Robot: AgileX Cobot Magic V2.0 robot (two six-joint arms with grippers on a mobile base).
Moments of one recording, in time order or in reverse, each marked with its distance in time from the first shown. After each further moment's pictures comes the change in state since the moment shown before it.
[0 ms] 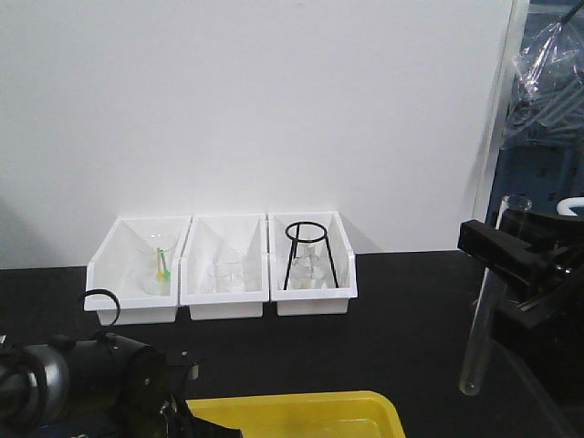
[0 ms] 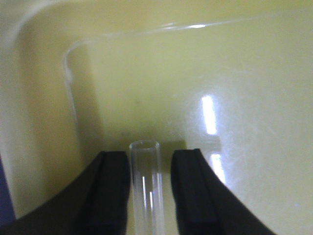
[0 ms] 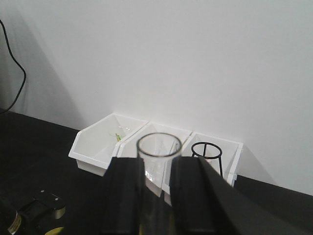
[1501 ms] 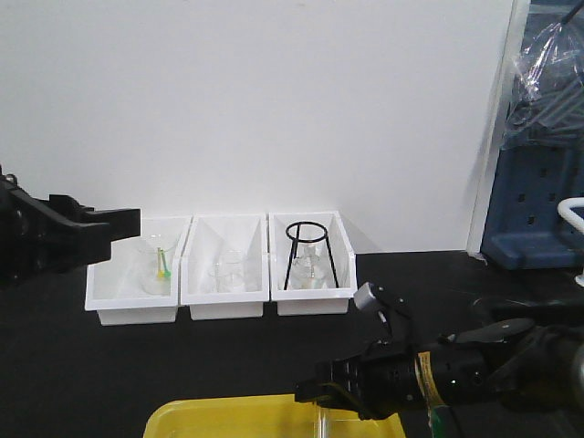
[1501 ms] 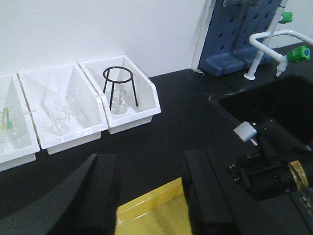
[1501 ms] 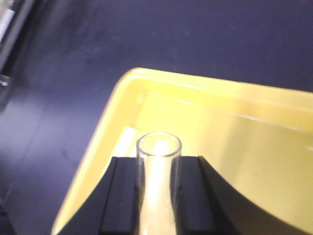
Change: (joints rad) left arm 0.000 -0.852 0.000 -0.080 -0.112 0.318; right arm 0.000 0.927 -0.258 -0.011 -0.469 0.395
